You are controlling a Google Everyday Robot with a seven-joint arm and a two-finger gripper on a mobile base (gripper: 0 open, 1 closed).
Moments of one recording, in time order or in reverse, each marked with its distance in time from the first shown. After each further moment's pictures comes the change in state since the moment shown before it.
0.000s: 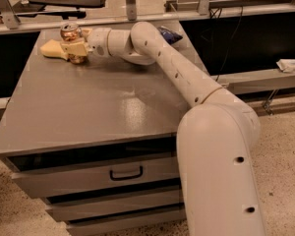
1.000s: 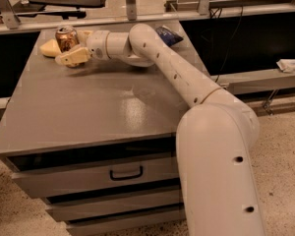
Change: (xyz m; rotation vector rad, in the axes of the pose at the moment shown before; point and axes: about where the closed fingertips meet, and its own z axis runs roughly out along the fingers) arm 0.004 0.006 0.003 -0.015 0.002 0.020
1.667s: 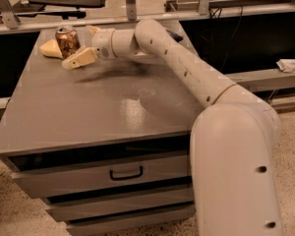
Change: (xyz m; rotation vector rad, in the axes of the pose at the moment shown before) arm -0.007 0.012 -0.024 0.003 0.063 -0.039
